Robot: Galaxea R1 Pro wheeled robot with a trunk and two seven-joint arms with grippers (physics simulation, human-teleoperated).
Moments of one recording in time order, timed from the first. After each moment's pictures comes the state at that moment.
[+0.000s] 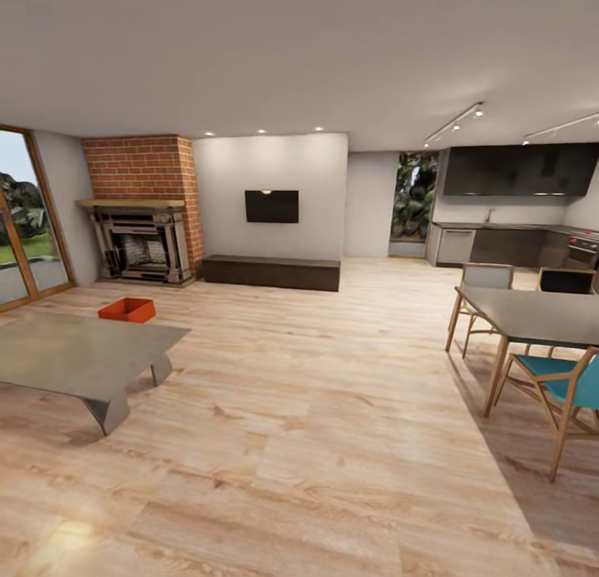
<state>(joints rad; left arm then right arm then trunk) -0.21 0.00 -0.23 0.00 0.60 -0.05 0.10 -0.14 0.01 -0.01 0.02 0.14 -0.18 -0.08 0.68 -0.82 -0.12</state>
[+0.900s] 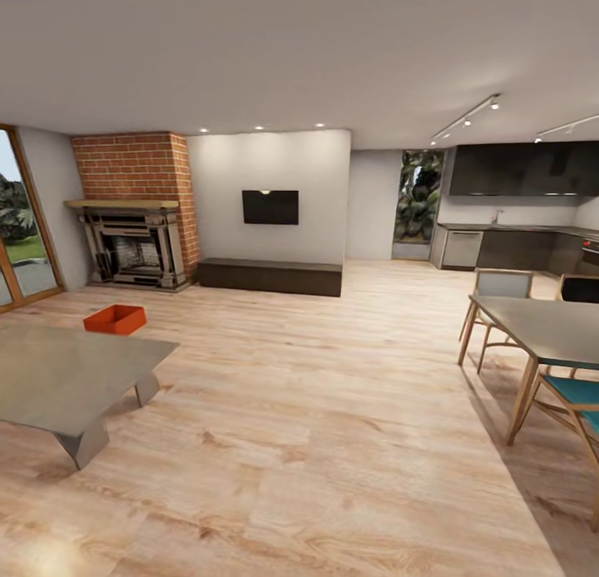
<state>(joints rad) -0.21 0.00 -0.23 0.00 0.60 -0.05 0.10 -0.14 0.02 -0.02 0.03 0.13 -0.18 -0.08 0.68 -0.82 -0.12</state>
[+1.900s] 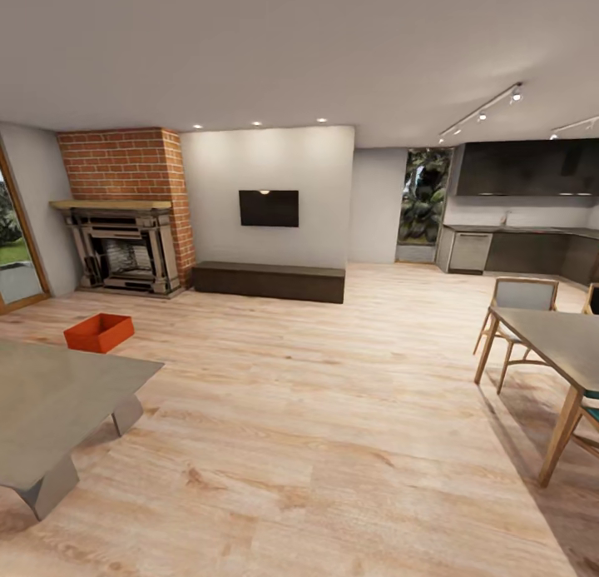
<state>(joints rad) -0.21 0.00 -0.23 0.00 0.60 -0.05 0.10 -0.14 0.00 -0.01 0.03 0.14 -0.18 -0.09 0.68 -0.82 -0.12</state>
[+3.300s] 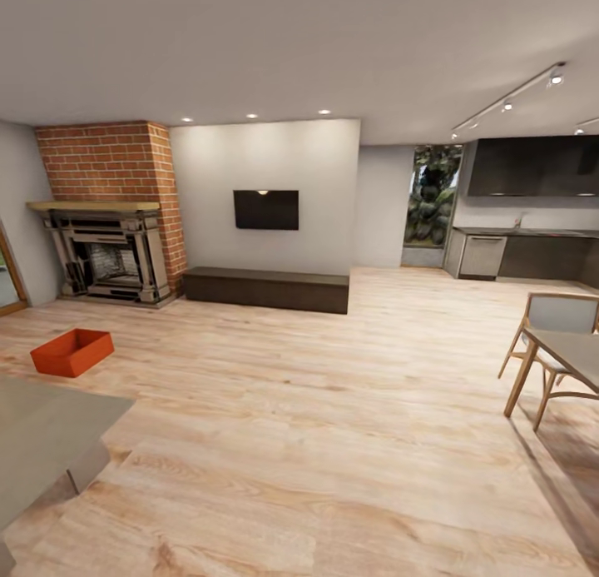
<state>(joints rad) -0.21 0.00 -0.24 0.00 0.60 -0.05 0.10 -0.14 0.00 0.00 0.03 0.15 -0.17 -0.08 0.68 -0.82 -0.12</state>
